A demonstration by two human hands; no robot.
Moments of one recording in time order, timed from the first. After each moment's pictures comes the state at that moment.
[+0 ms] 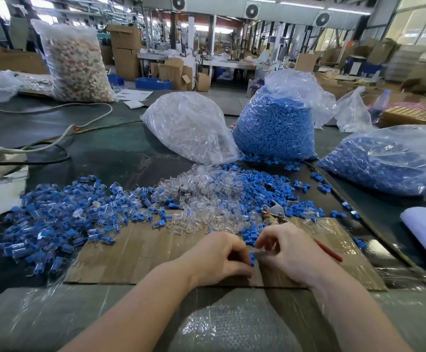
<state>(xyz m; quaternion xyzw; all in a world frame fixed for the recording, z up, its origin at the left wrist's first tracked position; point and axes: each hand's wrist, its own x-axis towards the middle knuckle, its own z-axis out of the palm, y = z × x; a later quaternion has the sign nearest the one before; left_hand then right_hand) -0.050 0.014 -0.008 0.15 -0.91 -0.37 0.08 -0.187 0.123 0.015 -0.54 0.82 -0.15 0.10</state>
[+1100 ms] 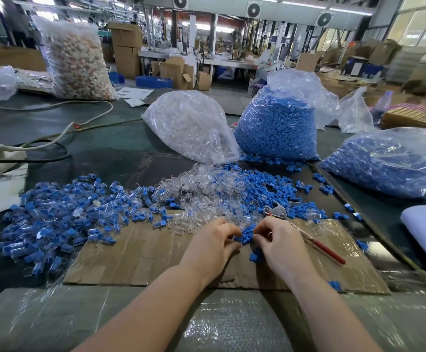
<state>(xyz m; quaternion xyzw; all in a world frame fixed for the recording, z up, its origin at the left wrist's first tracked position) -0.059 0.006 -0.033 0.24 -0.90 -0.27 0.25 -0.174 0.098 -0.009 -0.46 0.83 -0.31 0.03</state>
